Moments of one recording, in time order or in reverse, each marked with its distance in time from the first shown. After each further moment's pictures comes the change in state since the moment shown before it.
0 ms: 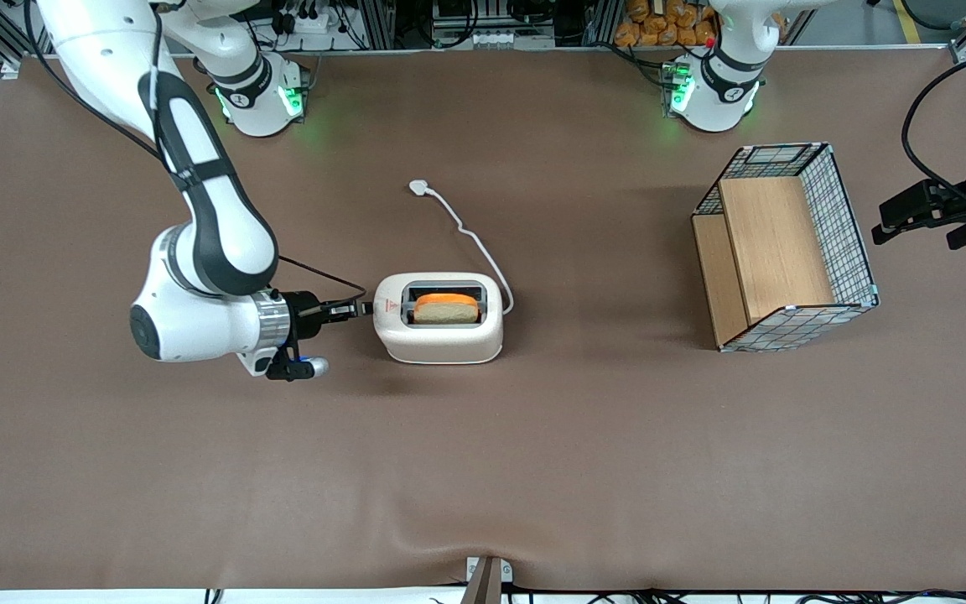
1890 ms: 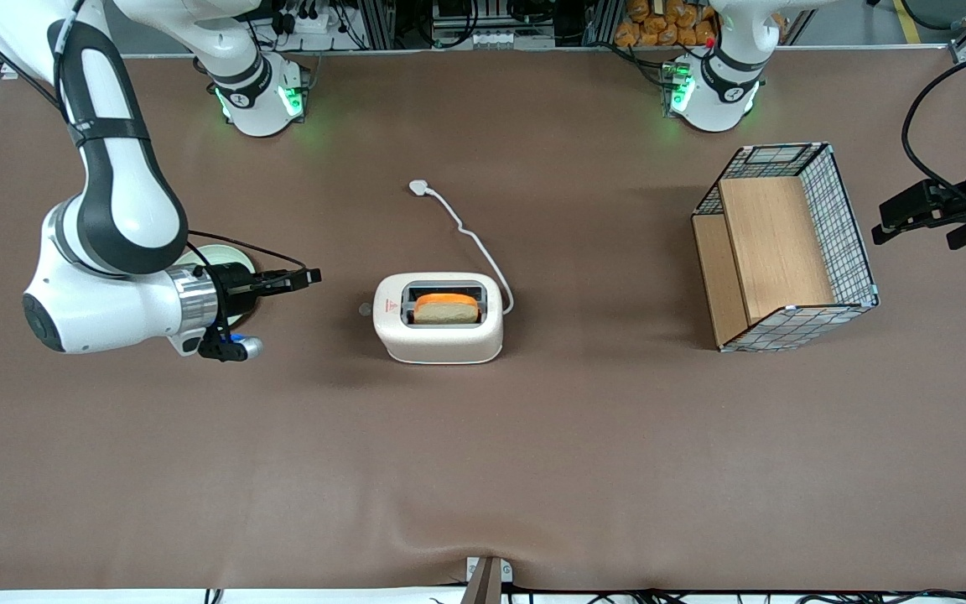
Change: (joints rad) arm -0.117 -0.117 -0.003 0.037 -0.090 -0.292 0.128
